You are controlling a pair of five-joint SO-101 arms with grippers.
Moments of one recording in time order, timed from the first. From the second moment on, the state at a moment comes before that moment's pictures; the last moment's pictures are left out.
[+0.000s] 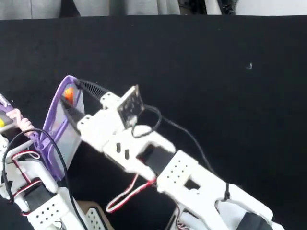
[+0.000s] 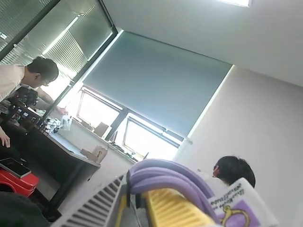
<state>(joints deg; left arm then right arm) -42.5 -104.0 93.5 -9.9 35.3 -51.3 -38.2 51.6 -4.8 -8.3</state>
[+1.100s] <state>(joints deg) -42.8 -104.0 93.5 -9.9 35.3 -56.6 -34.7 43.5 3.1 -2.2</state>
